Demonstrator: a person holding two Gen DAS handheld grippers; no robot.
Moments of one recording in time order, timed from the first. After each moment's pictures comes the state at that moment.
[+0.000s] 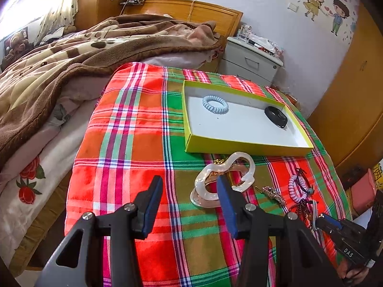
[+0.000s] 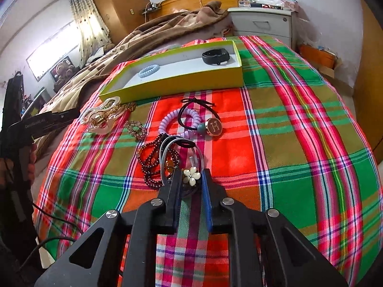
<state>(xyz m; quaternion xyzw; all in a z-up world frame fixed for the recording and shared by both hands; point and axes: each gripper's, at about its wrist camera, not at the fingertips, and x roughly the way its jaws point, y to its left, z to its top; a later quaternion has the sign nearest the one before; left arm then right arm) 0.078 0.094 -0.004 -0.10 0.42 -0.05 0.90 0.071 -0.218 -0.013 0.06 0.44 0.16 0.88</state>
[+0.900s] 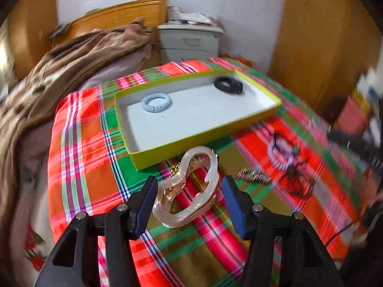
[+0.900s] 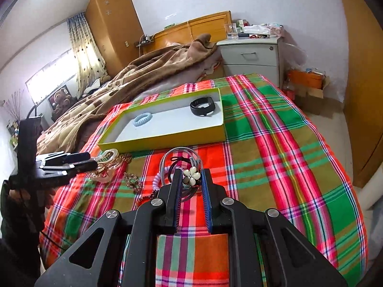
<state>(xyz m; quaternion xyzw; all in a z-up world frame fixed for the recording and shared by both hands) 0.097 0.041 -0.005 0.08 0.42 -0.20 0.88 0.088 -0.236 0.027 0.09 0.37 0.13 0.92</state>
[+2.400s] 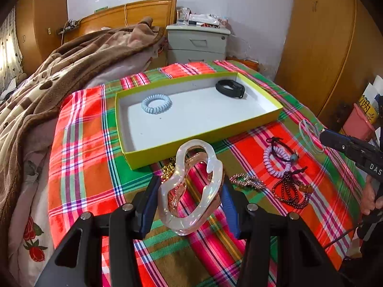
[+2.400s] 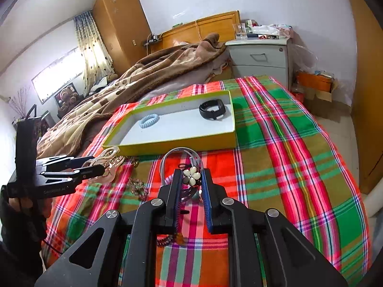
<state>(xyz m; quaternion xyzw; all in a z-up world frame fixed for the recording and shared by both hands) 0.089 0.030 0.005 0.05 0.42 -0.17 0.89 0.102 -0.232 0.031 0.09 0.36 0.16 0.92</state>
